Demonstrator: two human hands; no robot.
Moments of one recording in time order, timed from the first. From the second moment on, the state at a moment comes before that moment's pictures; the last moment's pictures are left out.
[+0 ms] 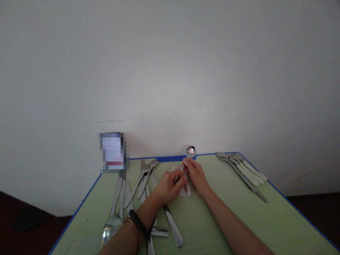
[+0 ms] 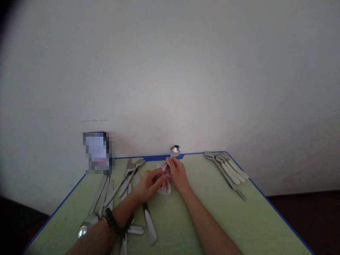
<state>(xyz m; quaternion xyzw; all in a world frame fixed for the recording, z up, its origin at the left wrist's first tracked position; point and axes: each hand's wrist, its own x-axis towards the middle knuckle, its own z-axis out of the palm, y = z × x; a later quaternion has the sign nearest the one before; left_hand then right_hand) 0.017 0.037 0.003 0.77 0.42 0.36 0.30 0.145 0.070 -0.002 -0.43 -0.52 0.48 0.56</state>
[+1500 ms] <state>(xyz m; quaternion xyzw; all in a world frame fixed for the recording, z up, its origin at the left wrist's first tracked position) 0.019 0.039 -0.003 0.77 0.44 0.32 0.34 0.309 0.082 0.074 -0.71 -0.70 0.06 -0.02</state>
